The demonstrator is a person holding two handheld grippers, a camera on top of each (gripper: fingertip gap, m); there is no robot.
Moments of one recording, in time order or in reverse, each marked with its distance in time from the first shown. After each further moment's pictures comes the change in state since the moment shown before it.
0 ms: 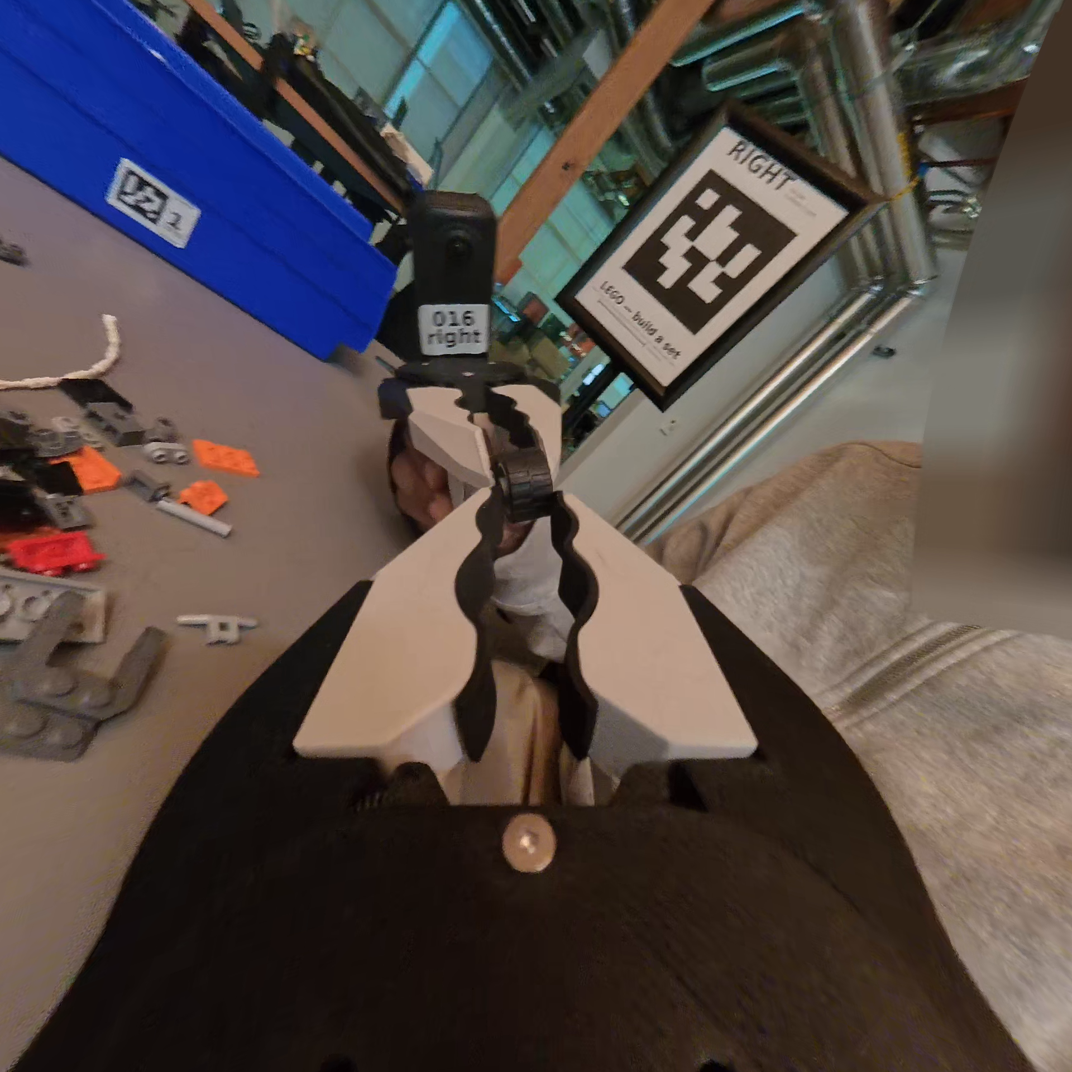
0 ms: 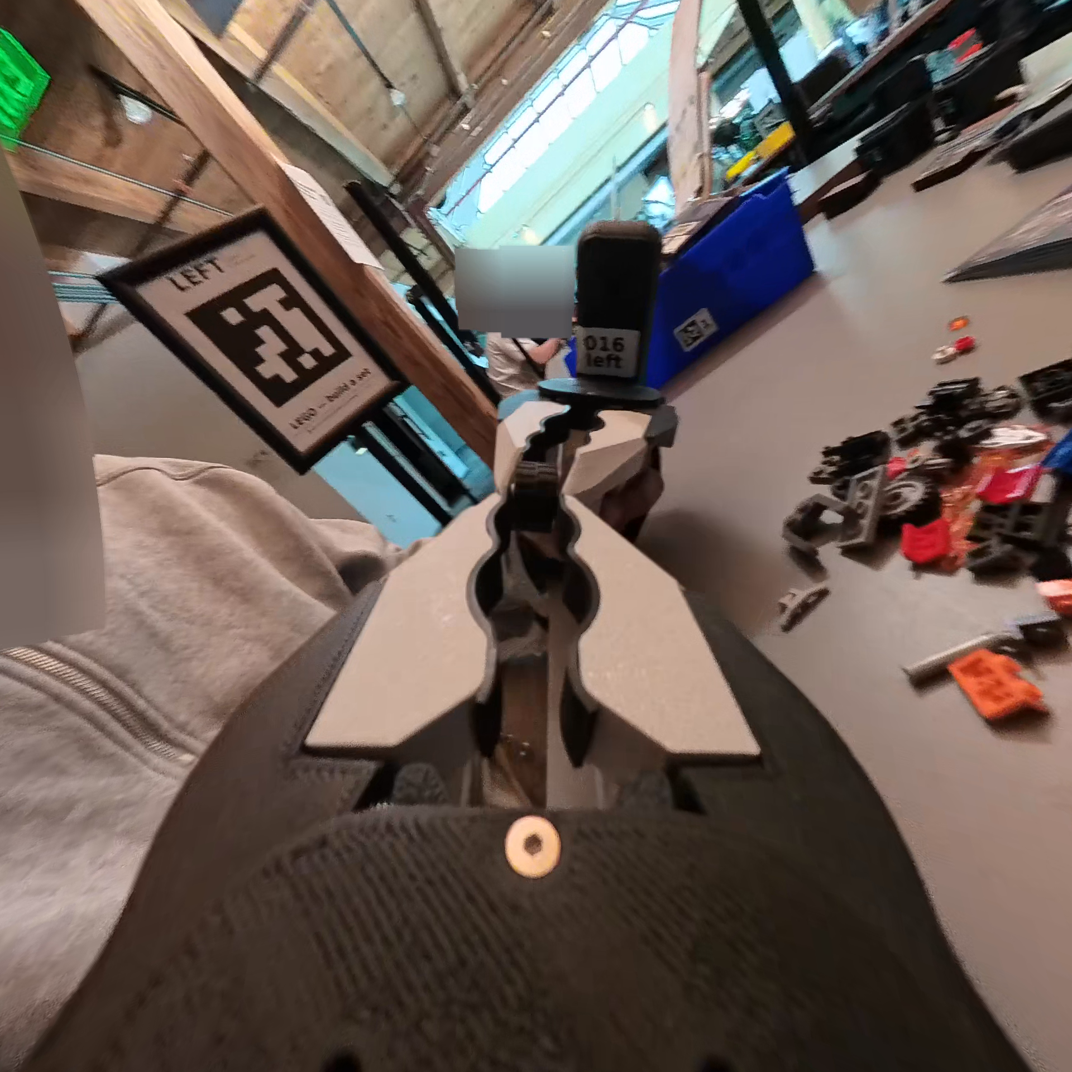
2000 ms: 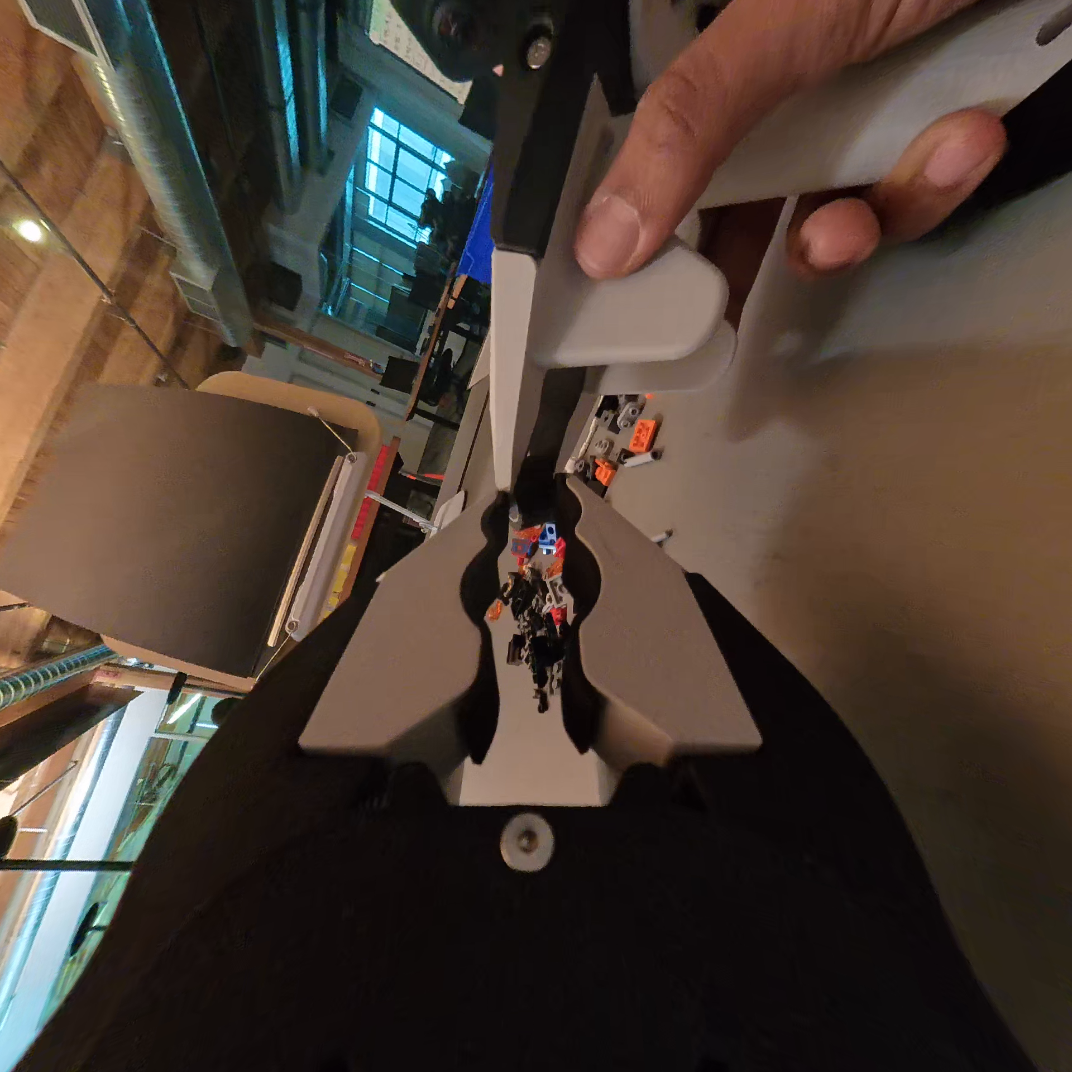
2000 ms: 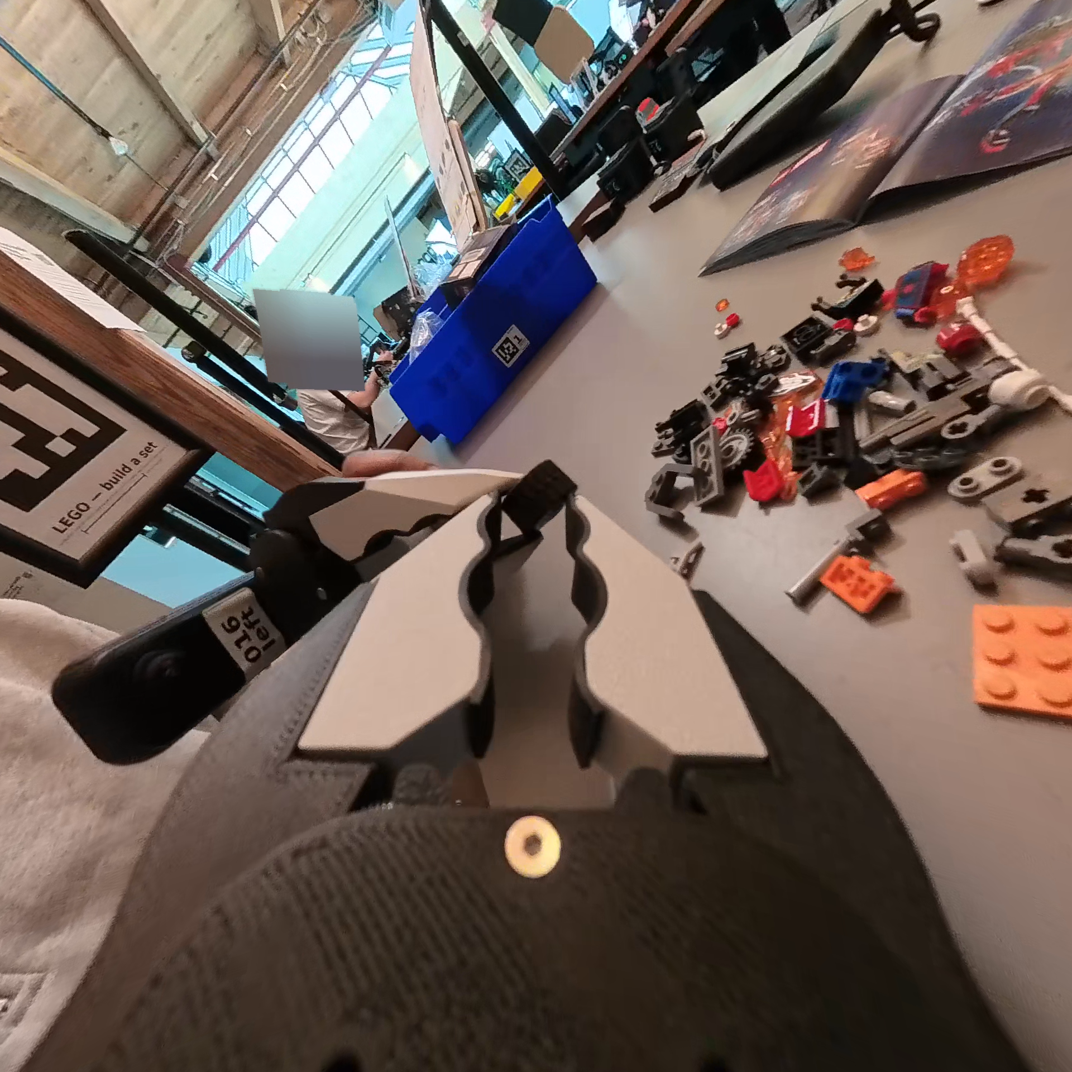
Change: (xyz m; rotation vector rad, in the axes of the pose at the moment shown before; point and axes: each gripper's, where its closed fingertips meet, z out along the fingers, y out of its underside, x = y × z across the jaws) left arm -0.049 0.002 -0.013 -0.486 -1.143 1.626; right arm 0.045 0.003 0.005 0.064 0.396 0.056
